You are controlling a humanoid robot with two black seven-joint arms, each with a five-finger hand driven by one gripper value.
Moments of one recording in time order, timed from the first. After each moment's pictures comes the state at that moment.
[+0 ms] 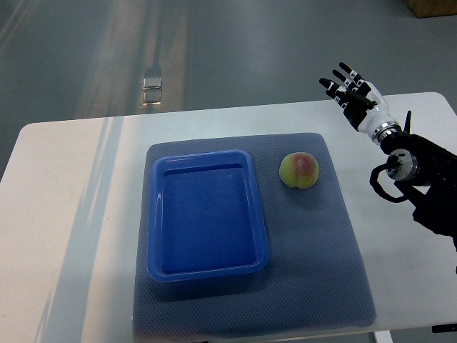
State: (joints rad) left arm -0.04 0.00 -0.04 -0.12 0.01 0.05 0.10; right arm 0.81 -0.23 0.65 0.54 -0.06 0.16 0.32
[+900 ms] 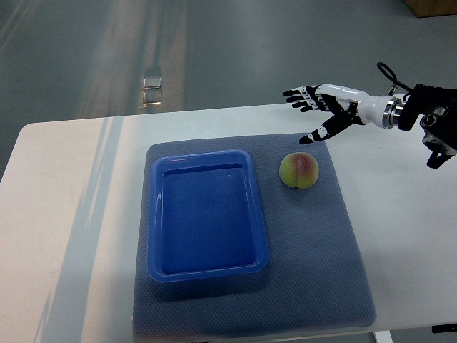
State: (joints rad) left arm -0.04 0.00 -0.04 -0.12 0.01 0.05 0.10; right arm 0.98 -0.46 0.39 0.74 -1.00 0.46 0.38
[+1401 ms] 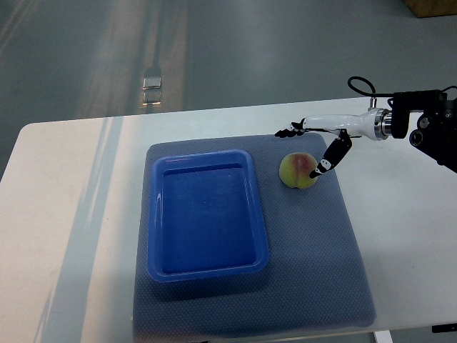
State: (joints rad) left arm -0.04 0.00 -0.04 -0.12 0.01 0.05 0.10; right arm 1.00 -0.48 0.33 0.81 -1.40 0.45 0.46
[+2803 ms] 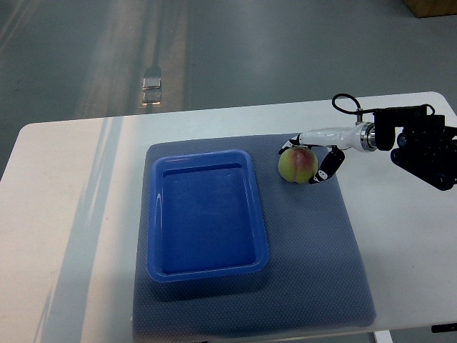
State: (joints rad) left arm -0.05 0.00 -0.04 -0.12 0.01 0.05 0.10; right arm 1.05 -0.39 0.15 0.69 -1.47 0.28 0.45
